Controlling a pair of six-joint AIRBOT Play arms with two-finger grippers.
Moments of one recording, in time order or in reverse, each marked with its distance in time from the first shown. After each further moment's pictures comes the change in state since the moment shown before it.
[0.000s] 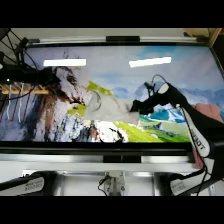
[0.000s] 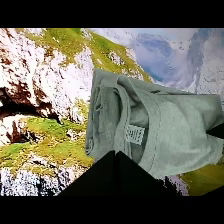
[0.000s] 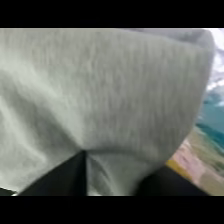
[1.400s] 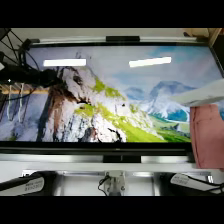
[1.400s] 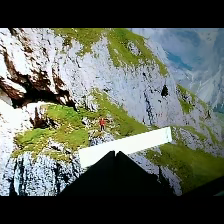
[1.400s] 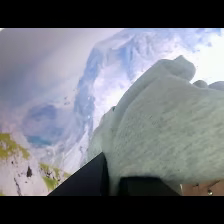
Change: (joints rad) left arm -0.018 0.000 0.000 0.004 -0.024 -0.018; right arm -0.896 0.289 0.456 -0.019 0.298 -0.075
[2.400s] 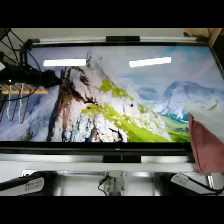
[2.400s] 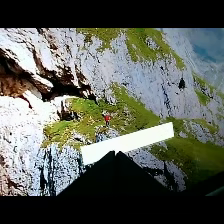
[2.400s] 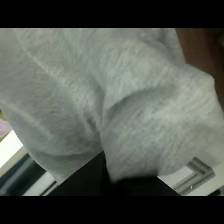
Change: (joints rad) left arm -0.006 0.000 0.000 0.000 -0.011 0.022; right arm -0.115 0.112 -0.247 -0.688 0.330 0.173
